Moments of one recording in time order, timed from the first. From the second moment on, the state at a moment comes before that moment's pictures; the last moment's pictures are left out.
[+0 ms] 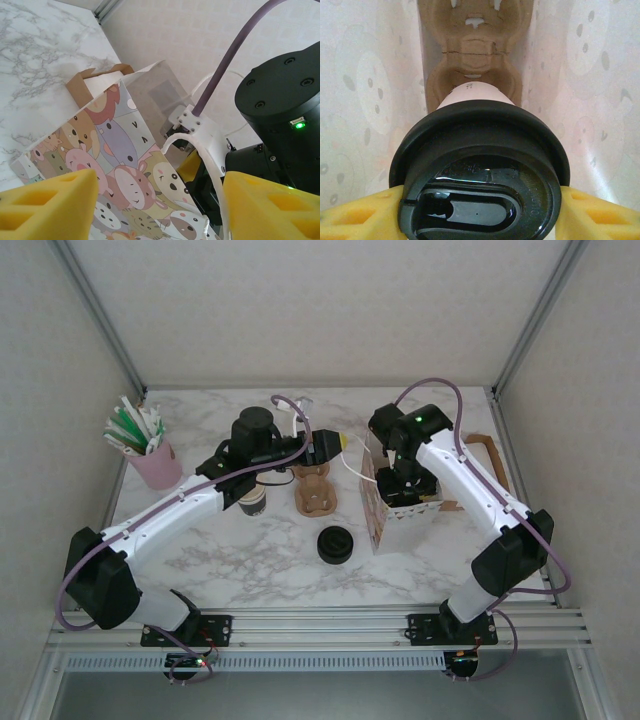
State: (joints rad) left arm -0.61 1.41 1.16 0.03 0.48 -0.76; right arm 0.57 1.61 1.65 -1.61 0.10 0.35
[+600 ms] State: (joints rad) left arm -0.61 1.39 1.16 0.02 0.46 -0.74; right arm 0.57 1.61 1.63 -1.58 0.10 0.35
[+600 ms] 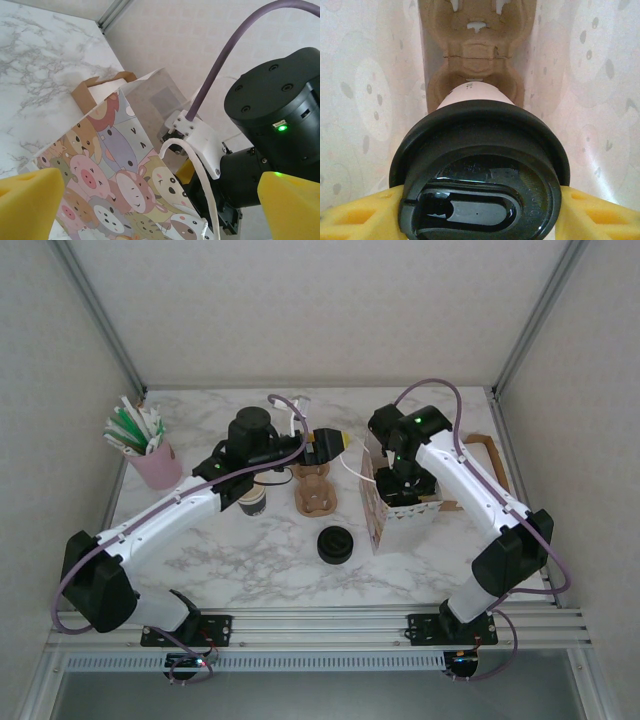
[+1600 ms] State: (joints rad) left arm -0.71 1.45 1.44 -0.37 0.31 -0.54; right arm 0.57 1.59 1.60 -1.54 0.08 0.33
